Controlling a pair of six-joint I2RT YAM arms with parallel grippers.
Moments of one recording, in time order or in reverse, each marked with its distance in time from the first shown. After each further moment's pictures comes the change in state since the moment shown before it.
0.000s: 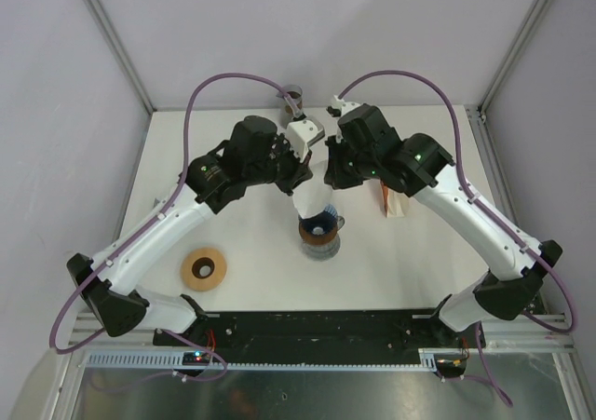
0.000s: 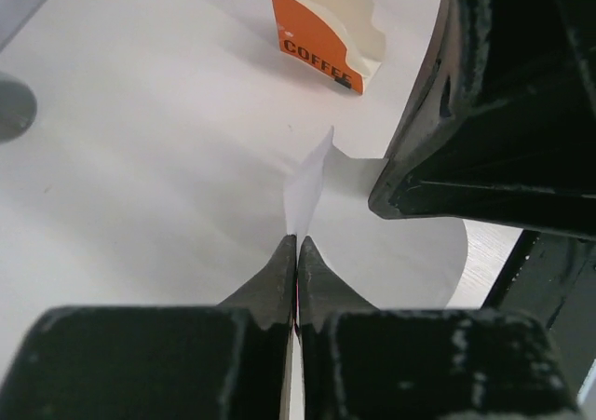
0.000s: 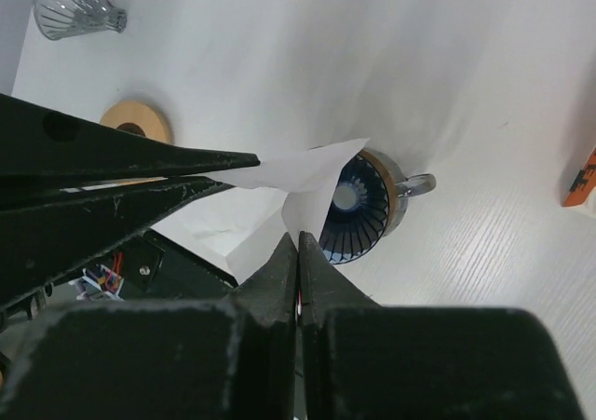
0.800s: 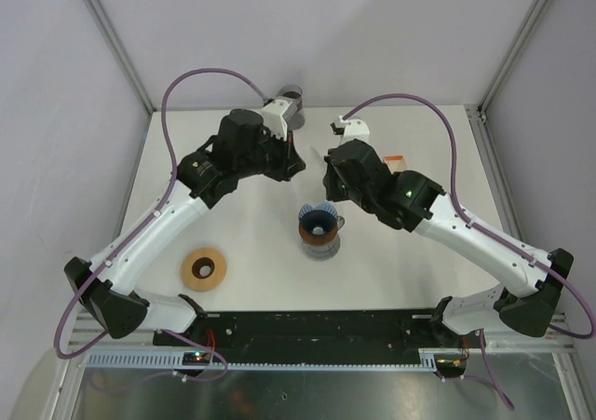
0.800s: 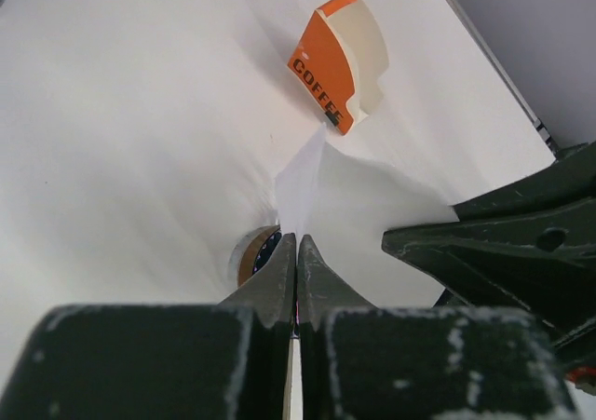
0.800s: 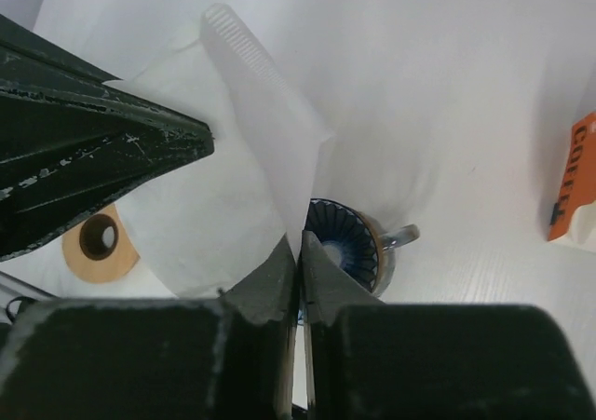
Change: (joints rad) left arm 0.089 -0.009 -0.015 0.040 -0.024 -0.388; right arm 0.141 -0.150 -0.346 0.338 0.333 0.075
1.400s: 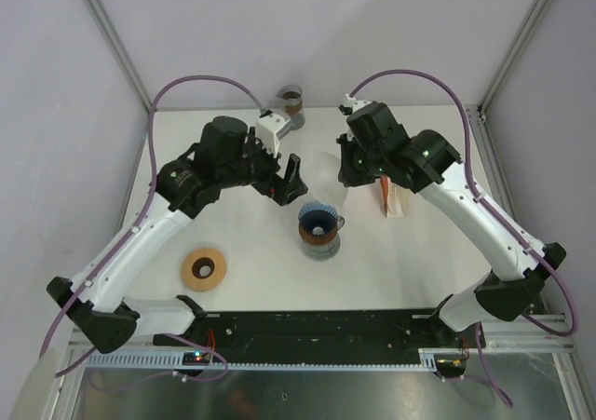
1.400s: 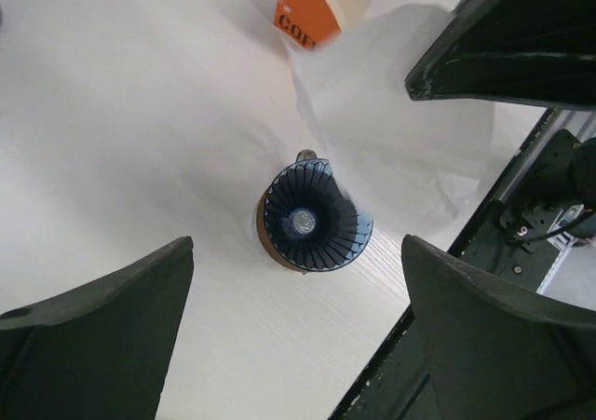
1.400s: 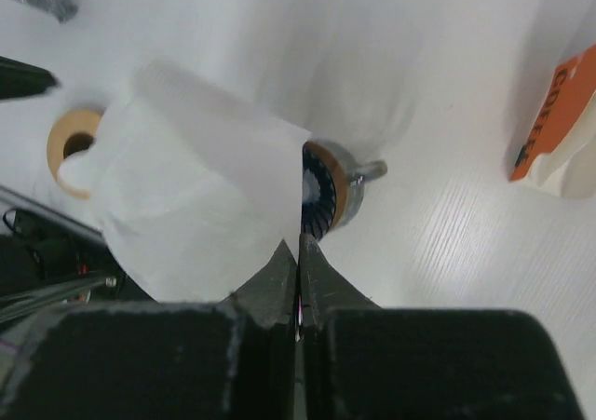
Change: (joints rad) left arm 0.014 -0.093 -0.034 -0.114 0.088 0.195; right arm -0.168 0.130 0.331 -0.362 -0.239 -0.090
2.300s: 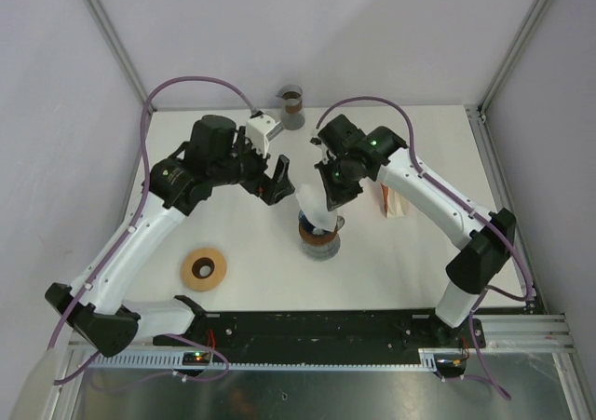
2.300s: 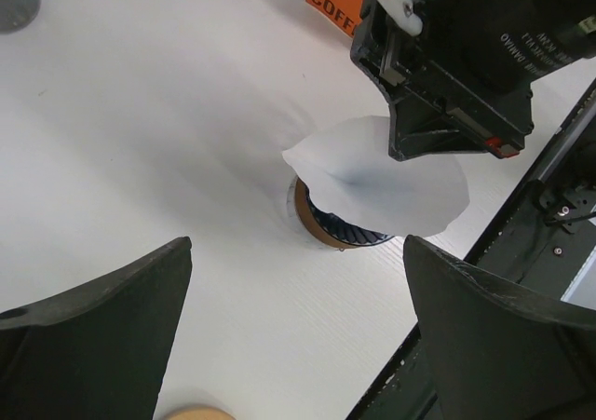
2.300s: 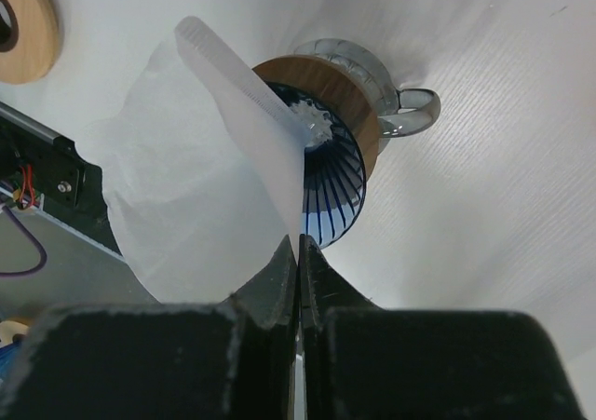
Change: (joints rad) left arm 0.089 -0.026 0.002 -0.069 0.053 0.116; right arm -0.050 0.219 -0.042 -0.114 -0.290 -0.113
